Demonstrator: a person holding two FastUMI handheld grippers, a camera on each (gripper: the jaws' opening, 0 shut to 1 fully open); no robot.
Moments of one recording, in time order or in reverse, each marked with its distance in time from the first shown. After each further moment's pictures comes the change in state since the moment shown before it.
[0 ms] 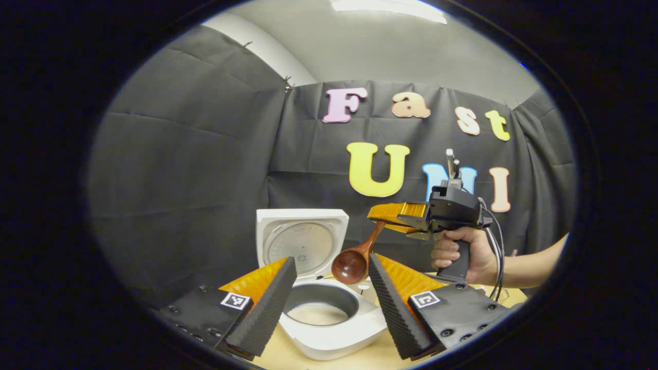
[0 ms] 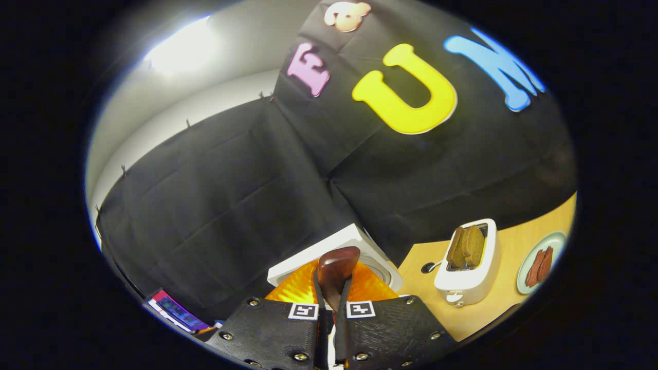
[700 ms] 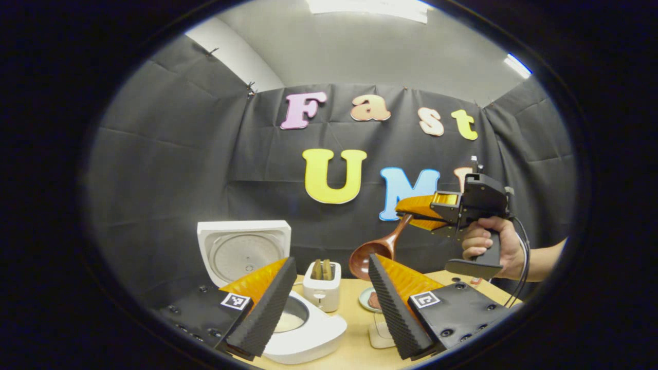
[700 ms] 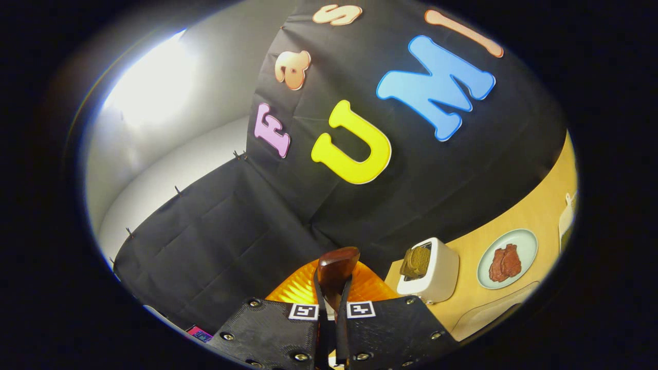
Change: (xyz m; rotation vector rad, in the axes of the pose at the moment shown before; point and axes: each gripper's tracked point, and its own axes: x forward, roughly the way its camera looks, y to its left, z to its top) left arm 0.005 -0.111 0.019 0.030 -0.013 -0.158; right arm -0.161 -0.035 0.102 0.113 -0.216 -0.080
